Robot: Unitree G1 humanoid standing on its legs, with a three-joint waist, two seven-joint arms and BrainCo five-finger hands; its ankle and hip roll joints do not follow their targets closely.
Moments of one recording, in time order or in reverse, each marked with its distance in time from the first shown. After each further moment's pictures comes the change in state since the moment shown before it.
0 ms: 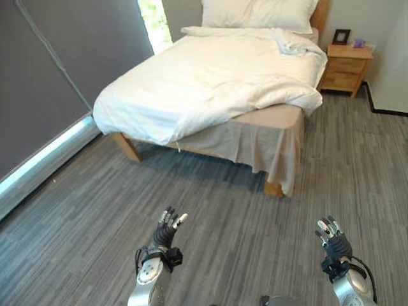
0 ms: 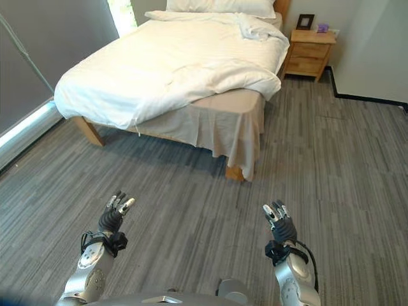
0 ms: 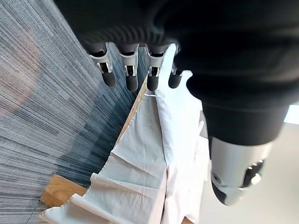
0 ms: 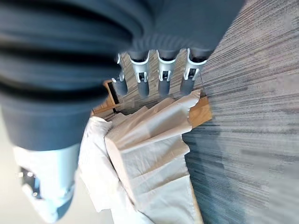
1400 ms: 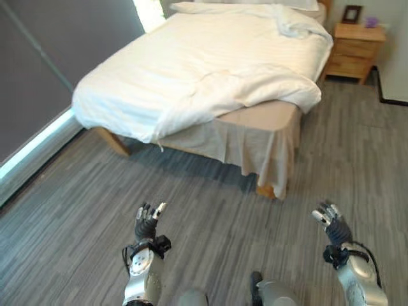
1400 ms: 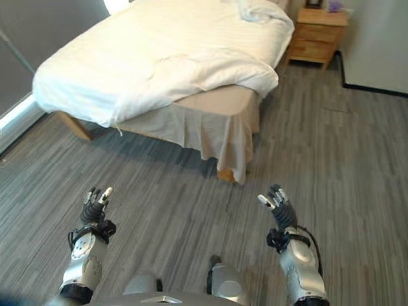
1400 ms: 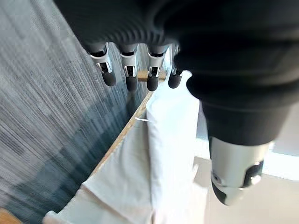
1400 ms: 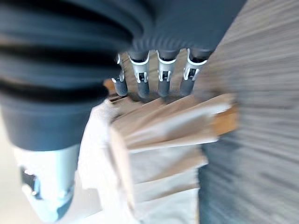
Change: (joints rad) left arm -0.078 -0.025 0.160 0.100 -0.062 -0.068 0.126; right arm -0.082 -0.047 0.008 -0.011 -0.090 -0.012 0.019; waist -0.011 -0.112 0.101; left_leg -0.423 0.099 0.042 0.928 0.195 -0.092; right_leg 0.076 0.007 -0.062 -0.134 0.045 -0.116
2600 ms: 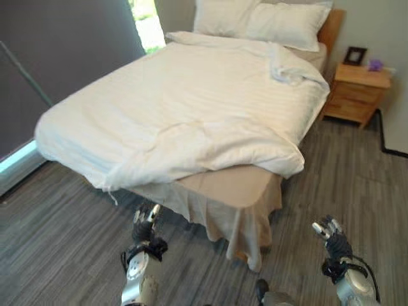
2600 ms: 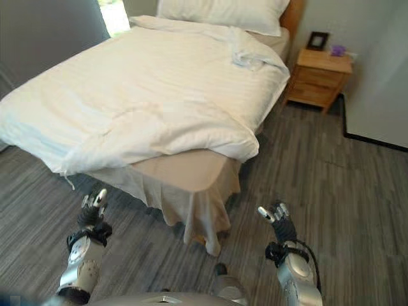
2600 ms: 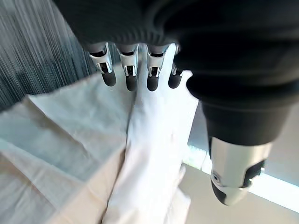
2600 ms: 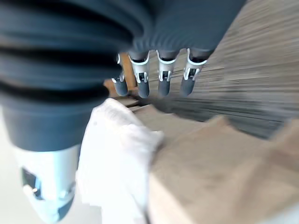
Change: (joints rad) left arm 0.050 -0.014 0.010 0.004 -0.113 -0.019 -0.030; right arm 0.054 0.012 -0.026 -0.031 -0.076 0.009 -0.051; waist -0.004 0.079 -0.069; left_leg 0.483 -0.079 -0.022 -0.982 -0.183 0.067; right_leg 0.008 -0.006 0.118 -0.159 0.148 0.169
